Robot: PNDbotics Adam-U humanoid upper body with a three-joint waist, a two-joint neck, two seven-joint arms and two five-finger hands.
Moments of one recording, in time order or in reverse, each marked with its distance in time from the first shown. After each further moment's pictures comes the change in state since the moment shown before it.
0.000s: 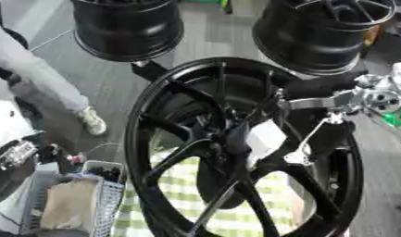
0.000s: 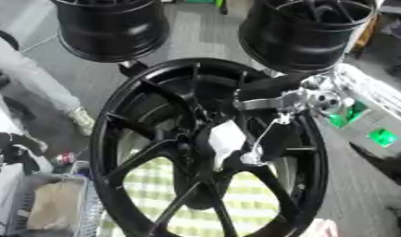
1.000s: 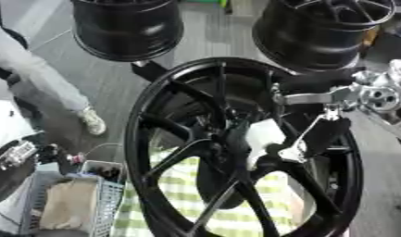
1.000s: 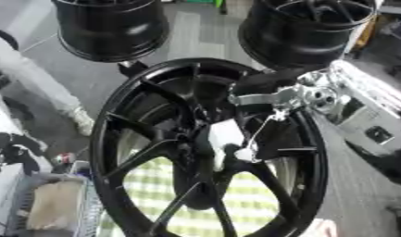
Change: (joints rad) left arm 0.000 0.000 0.000 0.000 0.000 0.000 0.000; right arm -0.025 0.018 0.003 0.000 -0.002 0.026 -0.050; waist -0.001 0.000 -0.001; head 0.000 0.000
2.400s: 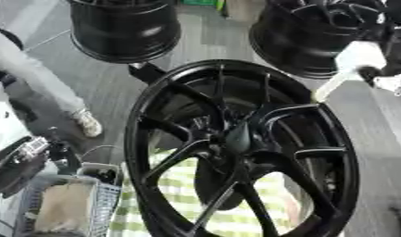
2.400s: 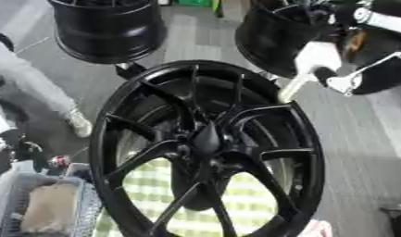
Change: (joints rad) left arm 0.018 0.008 0.026 -0.001 -0.010 0.015 0.018; right arm 0.522 -0.160 -0.635 0.000 -0.082 -0.004 -0.579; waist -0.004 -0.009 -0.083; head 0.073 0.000
